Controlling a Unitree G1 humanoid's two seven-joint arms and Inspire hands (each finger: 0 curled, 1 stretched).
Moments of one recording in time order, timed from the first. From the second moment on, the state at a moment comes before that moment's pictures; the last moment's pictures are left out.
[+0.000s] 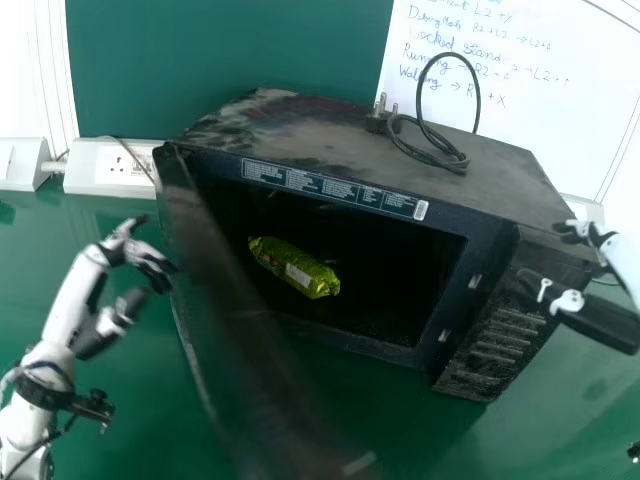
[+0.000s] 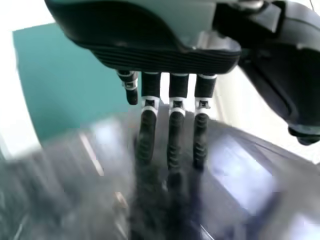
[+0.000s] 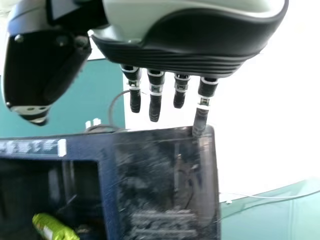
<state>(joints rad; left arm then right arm) -0.21 0.32 0.20 0.12 0.10 -0.81 -0.22 -0.15 -1.03 -0.81 -0.95 -0.50 0.70 1.15</state>
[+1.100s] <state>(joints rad) -0.21 0.44 0.13 0.17 0.24 -0.90 -0.19 -0.05 -0.95 -0.85 -0.88 -0.47 0.67 0.86</state>
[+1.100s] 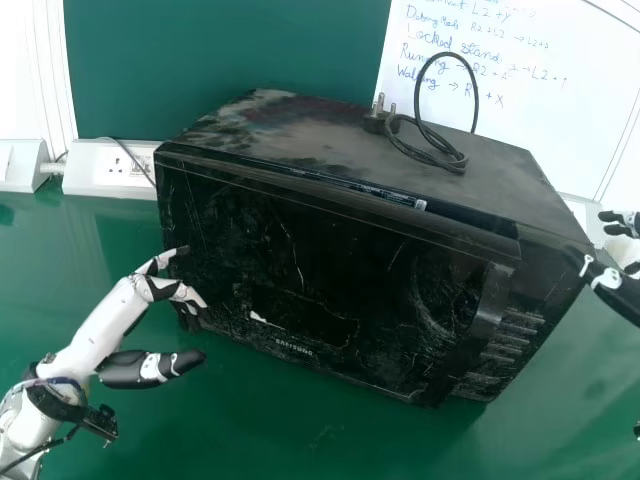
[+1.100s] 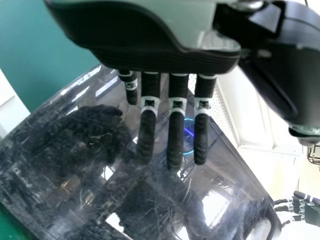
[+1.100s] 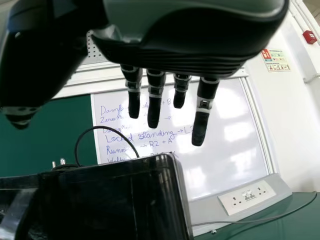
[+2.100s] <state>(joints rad) -0.24 0.38 0.26 0.34 -0.30 -0.53 -0.27 -0.03 -1.00 -0.84 -0.88 -0.44 0.76 0.85</state>
